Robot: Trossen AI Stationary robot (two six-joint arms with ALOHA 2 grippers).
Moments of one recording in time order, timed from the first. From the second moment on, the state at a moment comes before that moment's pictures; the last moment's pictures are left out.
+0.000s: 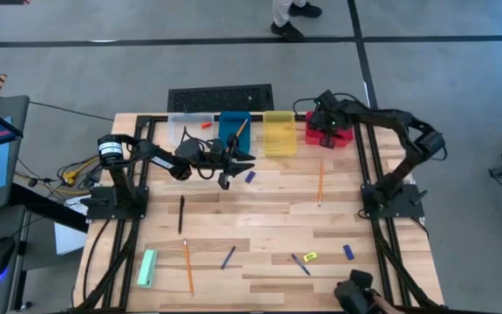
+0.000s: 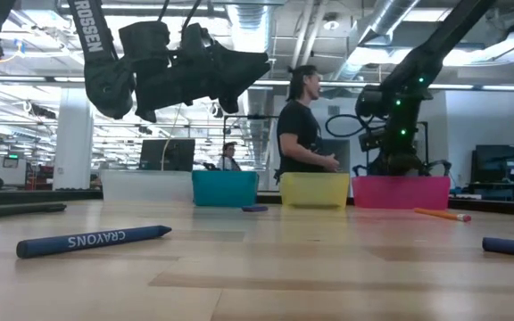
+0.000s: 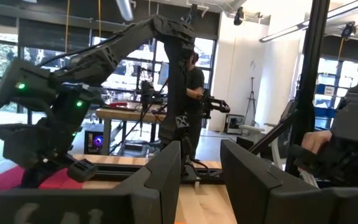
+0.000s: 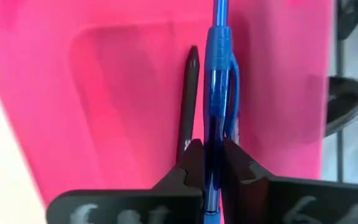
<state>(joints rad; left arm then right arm) 0.32 1.81 0.62 1.49 0.45 -0.22 -0.94 1.62 0.94 -0.50 0.21 -0.73</state>
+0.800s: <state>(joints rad) 0.32 1.81 0.62 1.48 0.51 -0.20 -0.91 1.59 0.99 -0.58 0.21 -0.65</state>
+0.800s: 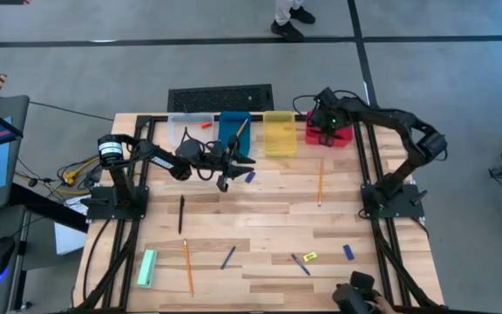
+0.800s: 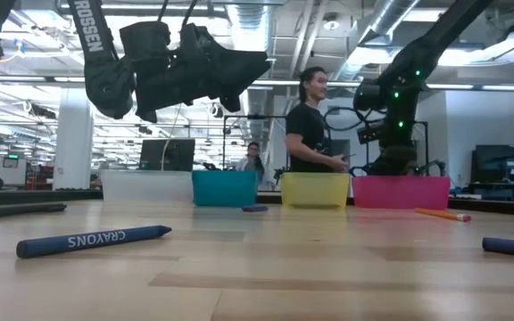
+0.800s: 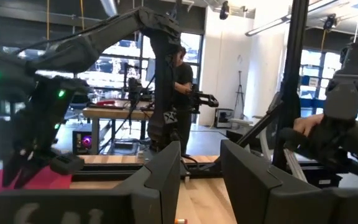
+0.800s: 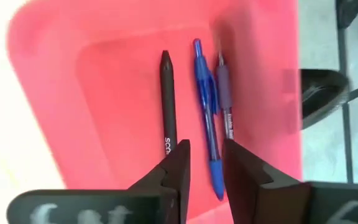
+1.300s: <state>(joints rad) 0.32 1.81 0.68 1.25 0.54 -0.13 -0.69 1.24 0.79 -0.31 -0.04 -0.37</state>
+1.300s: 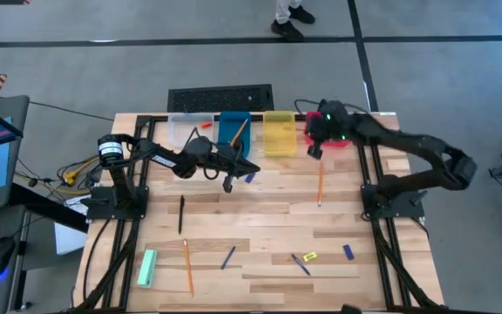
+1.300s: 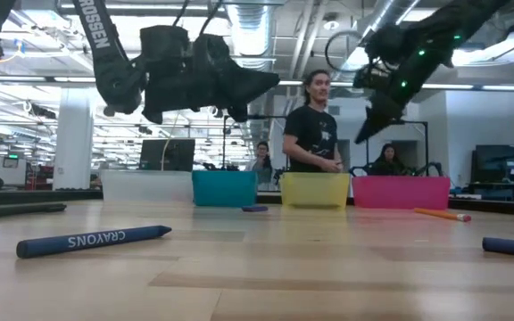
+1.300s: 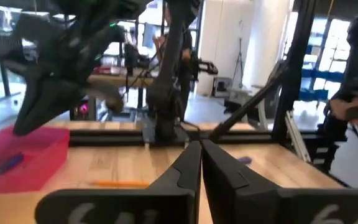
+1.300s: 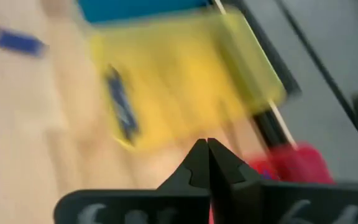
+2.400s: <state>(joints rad) 0.31 1.81 0.69 0.88 0.46 0.13 -0.17 0.97 0.45 -0.05 0.10 -0.13</state>
